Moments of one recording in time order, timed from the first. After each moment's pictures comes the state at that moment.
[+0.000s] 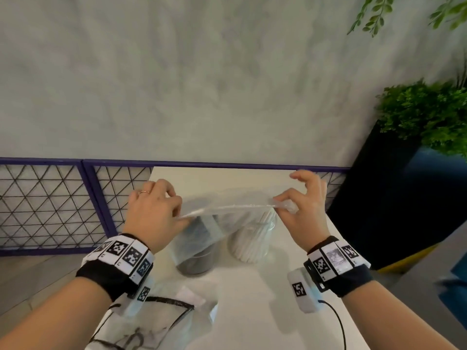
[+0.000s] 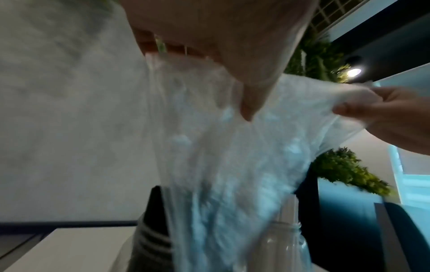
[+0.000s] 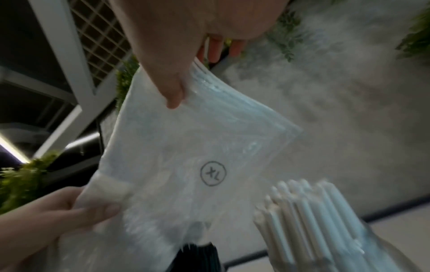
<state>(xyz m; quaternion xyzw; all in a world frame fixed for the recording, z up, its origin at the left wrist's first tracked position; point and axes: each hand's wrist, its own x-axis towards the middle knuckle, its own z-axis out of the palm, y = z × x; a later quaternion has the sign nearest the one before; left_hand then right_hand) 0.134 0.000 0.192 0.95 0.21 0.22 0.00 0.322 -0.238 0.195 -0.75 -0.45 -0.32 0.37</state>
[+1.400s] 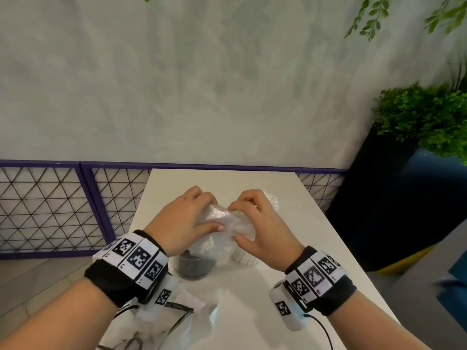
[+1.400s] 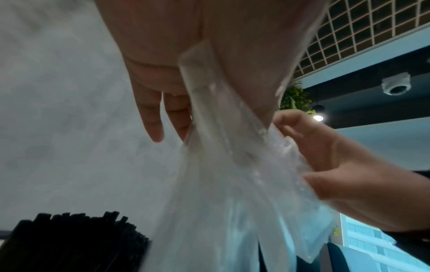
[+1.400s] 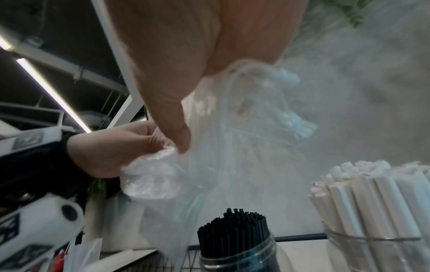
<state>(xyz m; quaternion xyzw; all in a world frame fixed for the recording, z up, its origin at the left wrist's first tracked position) 0.150 -0.033 0.218 0.96 0.08 0.18 0.19 0.270 -0.207 0.197 -0.73 -0.60 -0.10 0.32</state>
